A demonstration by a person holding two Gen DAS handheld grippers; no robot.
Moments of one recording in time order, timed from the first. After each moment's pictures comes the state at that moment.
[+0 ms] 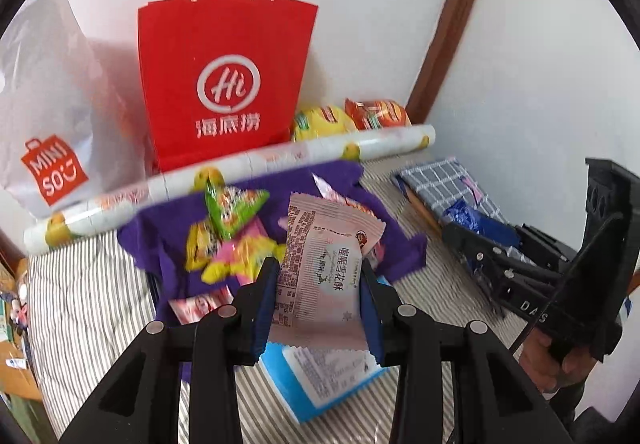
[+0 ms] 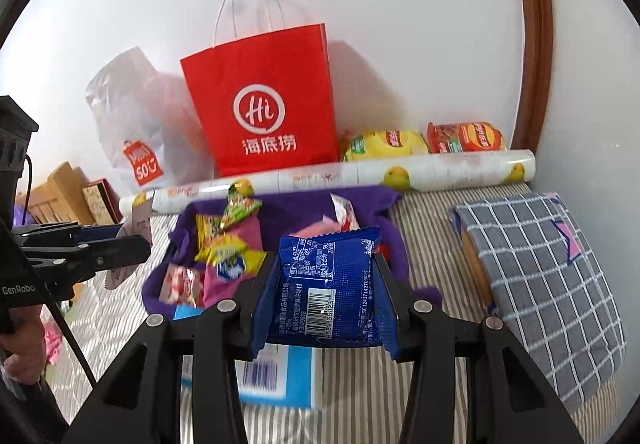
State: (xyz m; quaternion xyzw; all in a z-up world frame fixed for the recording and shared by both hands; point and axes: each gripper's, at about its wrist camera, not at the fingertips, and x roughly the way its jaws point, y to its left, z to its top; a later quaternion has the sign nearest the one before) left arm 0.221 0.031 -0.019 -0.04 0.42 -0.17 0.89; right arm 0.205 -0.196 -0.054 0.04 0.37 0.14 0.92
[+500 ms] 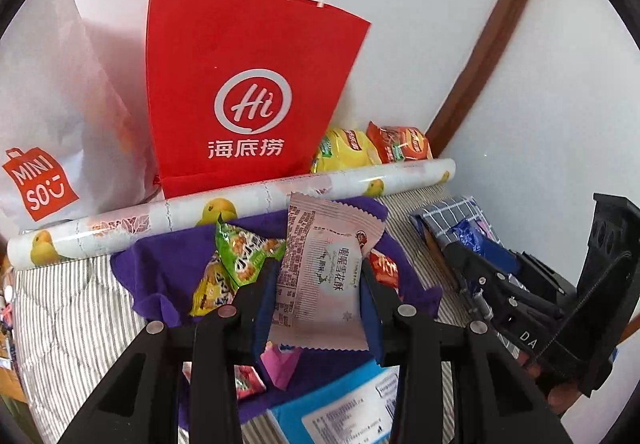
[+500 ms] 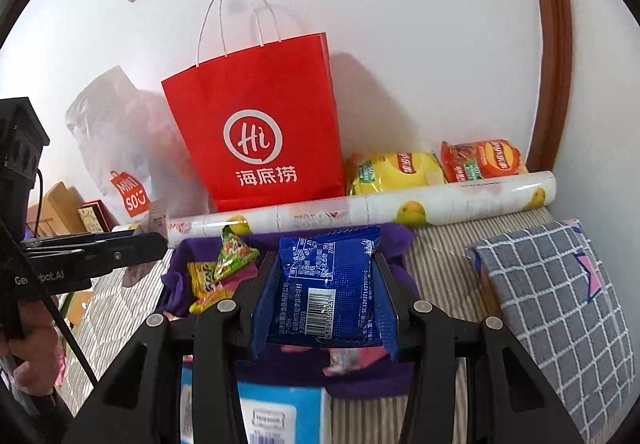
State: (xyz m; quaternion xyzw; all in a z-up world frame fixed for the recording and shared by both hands) left arm 0.290 0.051 -0.026 -0.09 0.43 -0.16 0.88; right arm 0.268 -0.179 -0.051 0.05 0.36 0.14 0.92
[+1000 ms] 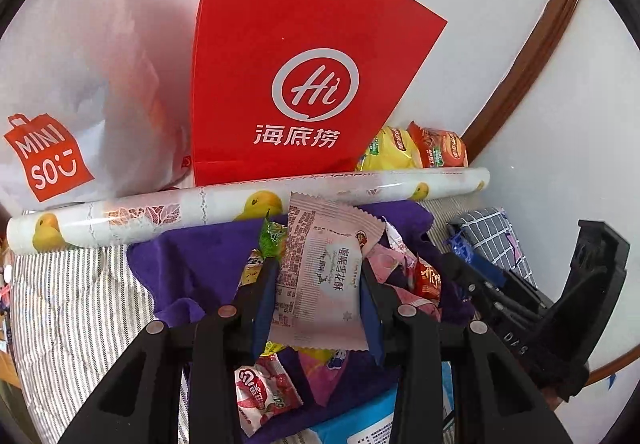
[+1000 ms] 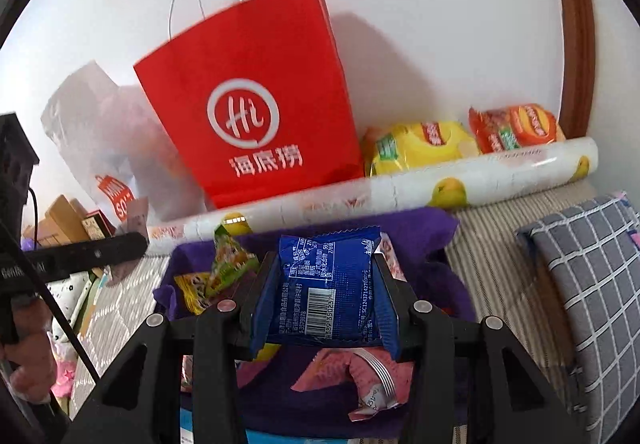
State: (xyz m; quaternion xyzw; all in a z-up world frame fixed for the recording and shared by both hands) left arm 0.320 0.082 -0.054 -0.12 0.45 -0.12 0.88; right arm 0.316 -0.160 -0.100 0.09 0.39 0.16 0.90
